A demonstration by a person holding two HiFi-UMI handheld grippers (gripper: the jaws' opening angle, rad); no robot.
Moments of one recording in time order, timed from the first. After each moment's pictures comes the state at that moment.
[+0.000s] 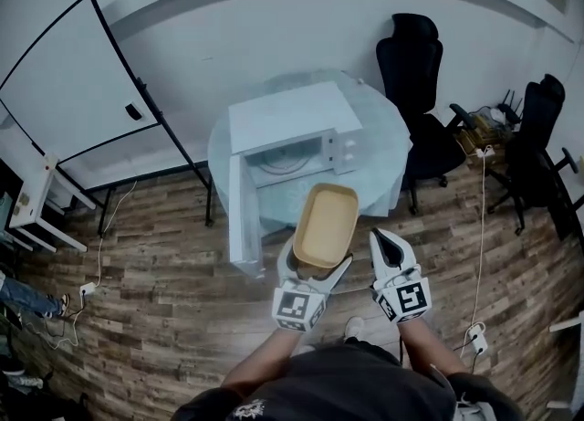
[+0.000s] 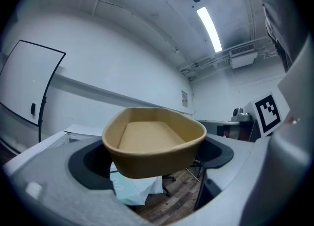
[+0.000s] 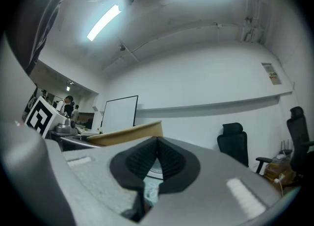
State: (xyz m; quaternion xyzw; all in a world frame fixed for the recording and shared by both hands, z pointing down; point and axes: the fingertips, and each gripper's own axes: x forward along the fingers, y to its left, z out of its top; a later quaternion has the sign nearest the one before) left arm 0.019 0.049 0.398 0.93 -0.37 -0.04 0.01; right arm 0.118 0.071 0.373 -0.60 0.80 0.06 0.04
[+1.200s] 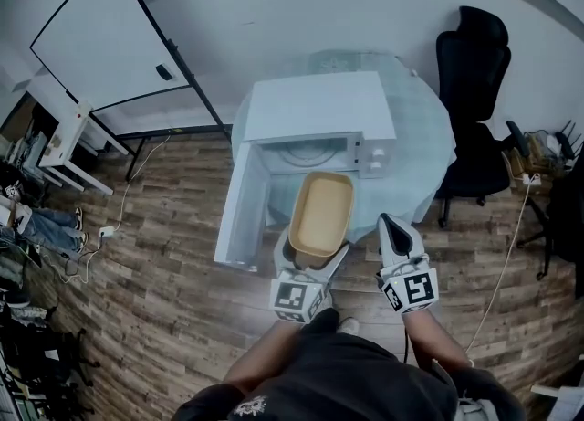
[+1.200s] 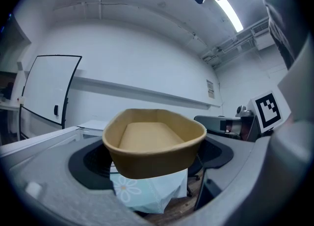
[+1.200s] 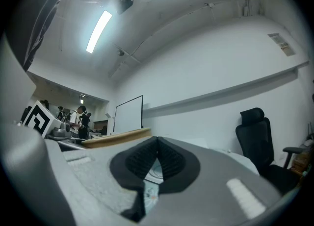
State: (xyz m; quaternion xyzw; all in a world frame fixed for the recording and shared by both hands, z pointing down) left arm 0.055 -0.057 0.431 0.86 -0.51 -0.01 0.03; right arm 0.183 -0.064 0.399 -0.51 0.86 0.02 0.06
